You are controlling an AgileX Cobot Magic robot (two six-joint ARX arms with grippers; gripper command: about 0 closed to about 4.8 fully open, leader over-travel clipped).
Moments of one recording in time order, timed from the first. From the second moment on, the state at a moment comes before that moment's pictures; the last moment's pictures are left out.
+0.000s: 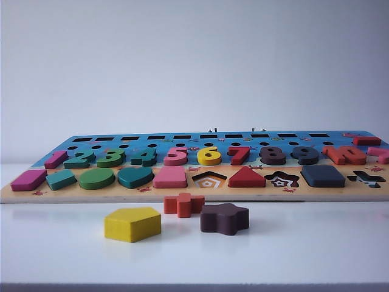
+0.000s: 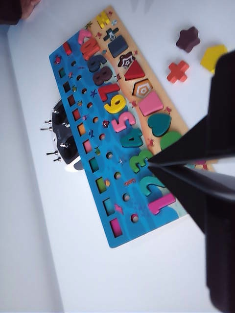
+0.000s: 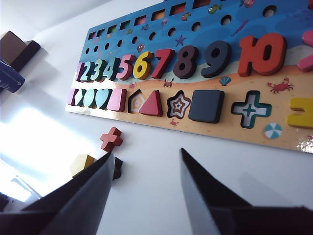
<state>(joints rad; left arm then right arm) -0.22 0.26 0.60 -0.64 0.41 0.04 0.81 0.01 0.25 -0.57 0.08 0.57</state>
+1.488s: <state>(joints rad) -0.09 0.00 0.07 -0.25 0.07 0.08 0.45 0.01 0.19 -0.44 0.08 0.16</state>
